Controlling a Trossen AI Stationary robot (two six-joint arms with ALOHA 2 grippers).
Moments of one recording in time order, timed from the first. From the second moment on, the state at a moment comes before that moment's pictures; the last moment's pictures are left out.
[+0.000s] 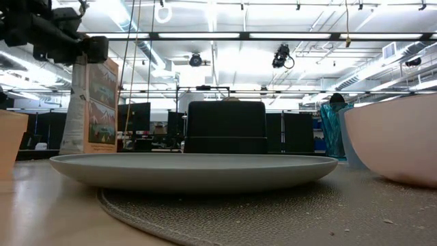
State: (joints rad) left arm 0.45 0.33 0.24 0.20 -1.02 0.08; right arm 0.67 0.96 1.04 -0.70 0.63 0.45
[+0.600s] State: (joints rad) left arm 0.31 0.33 0.46 -0.16 -1.10 0.16; right arm 0.67 0.96 1.04 -0.70 0.63 0.45
